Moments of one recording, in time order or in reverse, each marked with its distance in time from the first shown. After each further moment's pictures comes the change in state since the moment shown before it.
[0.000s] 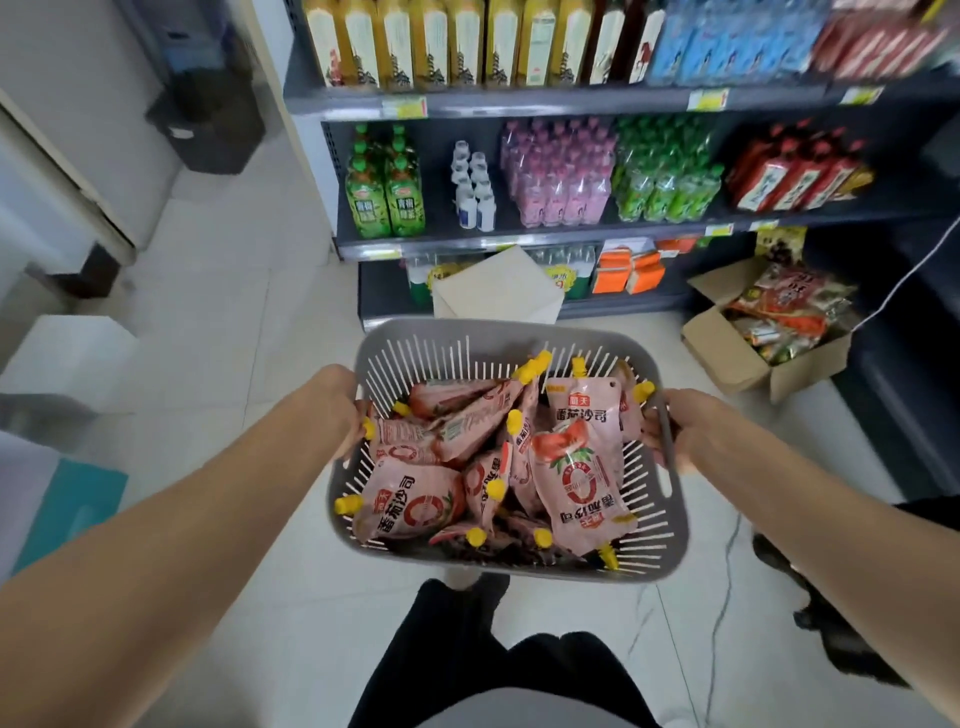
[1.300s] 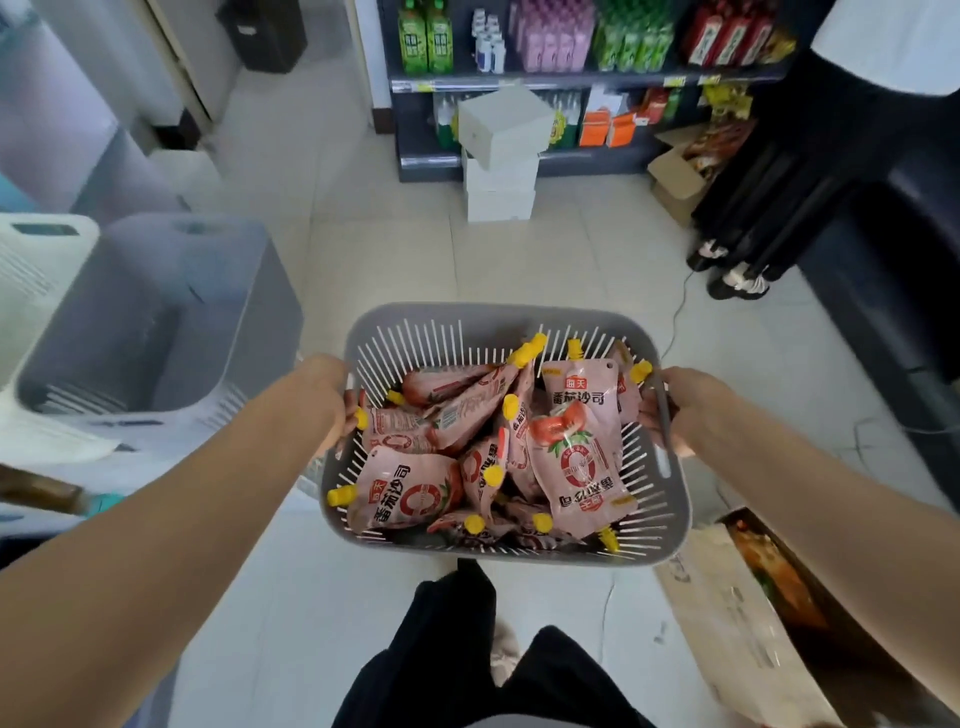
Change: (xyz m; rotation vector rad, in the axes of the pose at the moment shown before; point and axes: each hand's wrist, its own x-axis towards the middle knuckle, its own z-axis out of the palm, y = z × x) left_hand -0.175 -0.676 -0.408 0.012 -0.032 0.049; right_hand -0.363 0.679 -0.249 0.129 0.015 -0.052
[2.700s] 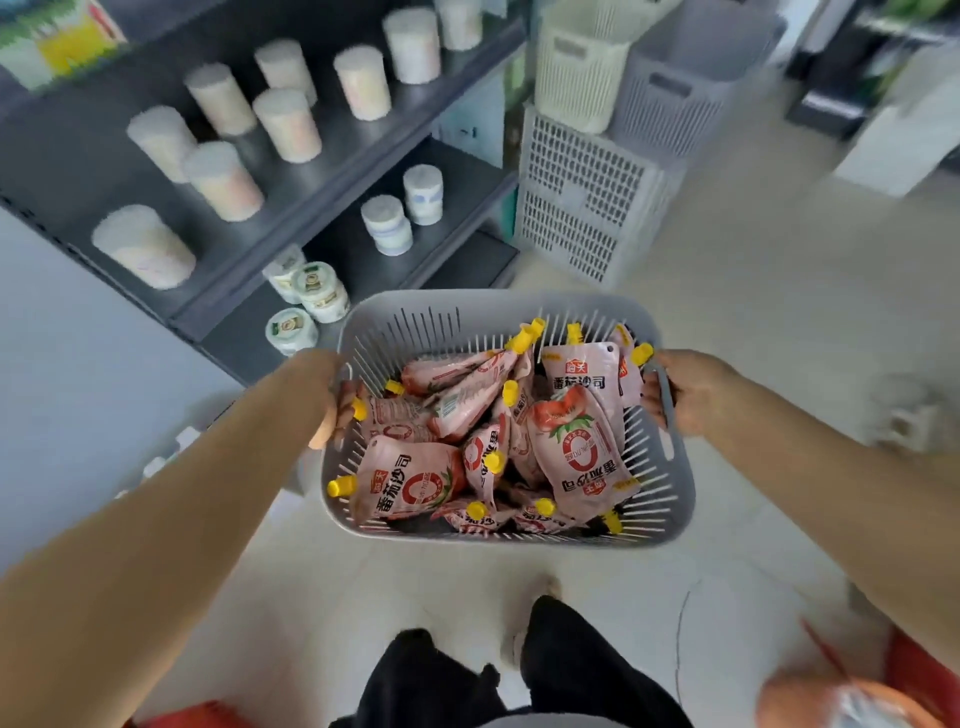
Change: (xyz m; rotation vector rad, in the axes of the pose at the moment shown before) left_hand -0.245 -0.741 -0.562 -0.487 0.332 -0.234; right_hand -0.430 0.619 -0.117 -0.748 -0.558 -0.133
